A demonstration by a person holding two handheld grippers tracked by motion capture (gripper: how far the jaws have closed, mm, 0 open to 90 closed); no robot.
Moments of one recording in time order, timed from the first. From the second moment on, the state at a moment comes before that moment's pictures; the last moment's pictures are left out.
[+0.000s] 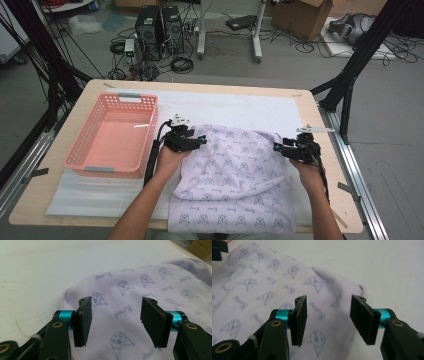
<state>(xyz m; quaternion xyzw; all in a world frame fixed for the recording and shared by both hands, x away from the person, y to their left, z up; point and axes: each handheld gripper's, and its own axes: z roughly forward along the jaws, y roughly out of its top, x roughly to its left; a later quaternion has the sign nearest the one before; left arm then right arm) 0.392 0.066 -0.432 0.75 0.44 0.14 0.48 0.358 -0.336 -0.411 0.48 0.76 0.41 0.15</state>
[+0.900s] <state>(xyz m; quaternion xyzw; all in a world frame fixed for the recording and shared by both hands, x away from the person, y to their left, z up) 0.407 0.066 -0.383 0.71 0.44 0.22 0.51 0.403 -0.288 -0.366 0.39 0.76 0.48 0.20</state>
